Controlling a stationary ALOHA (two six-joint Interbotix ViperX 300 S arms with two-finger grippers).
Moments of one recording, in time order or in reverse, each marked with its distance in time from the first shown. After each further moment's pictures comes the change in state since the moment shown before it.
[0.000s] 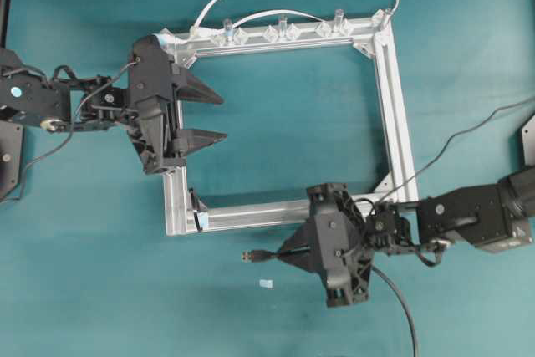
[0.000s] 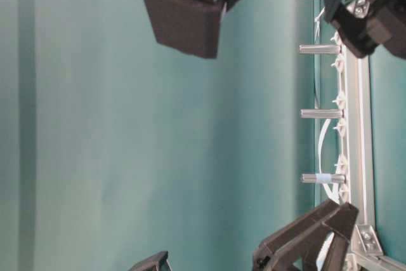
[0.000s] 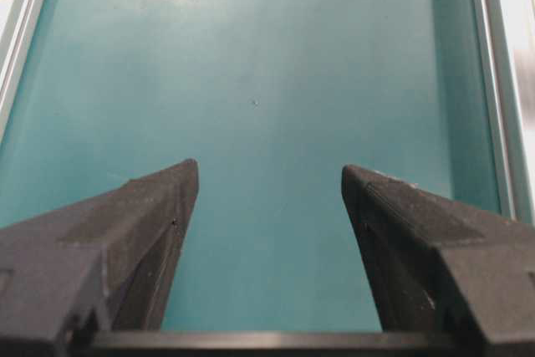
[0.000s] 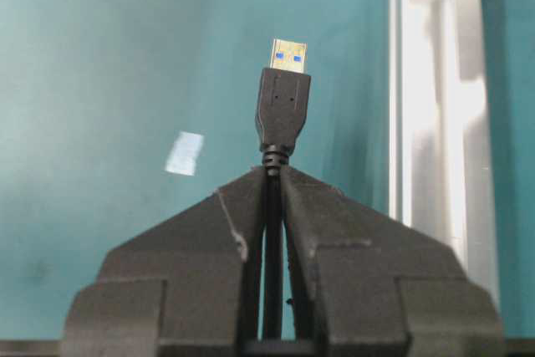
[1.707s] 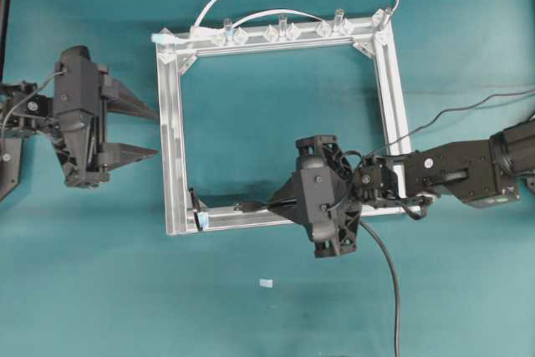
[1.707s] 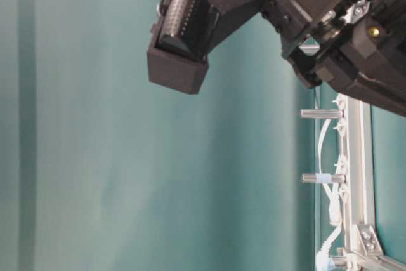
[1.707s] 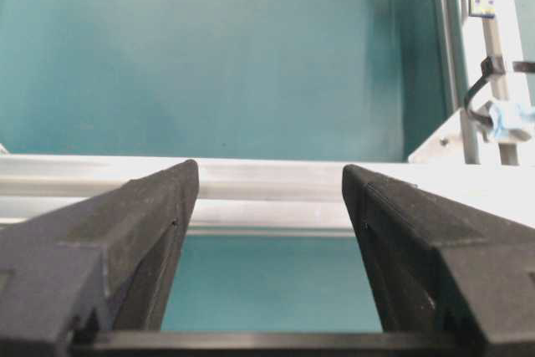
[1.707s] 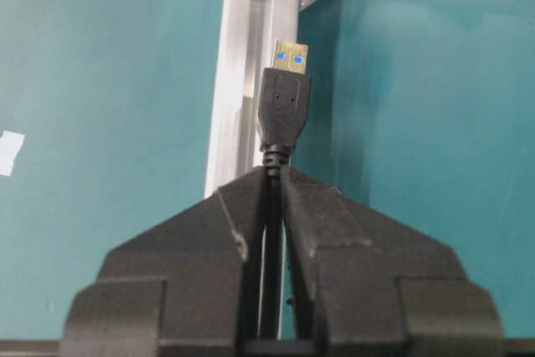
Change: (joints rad) left arm -0.040 -0.376 0.202 0.000 0.285 -0.002; right arm -0.158 -0.029 -0.005 -0.184 0.067 -0.003
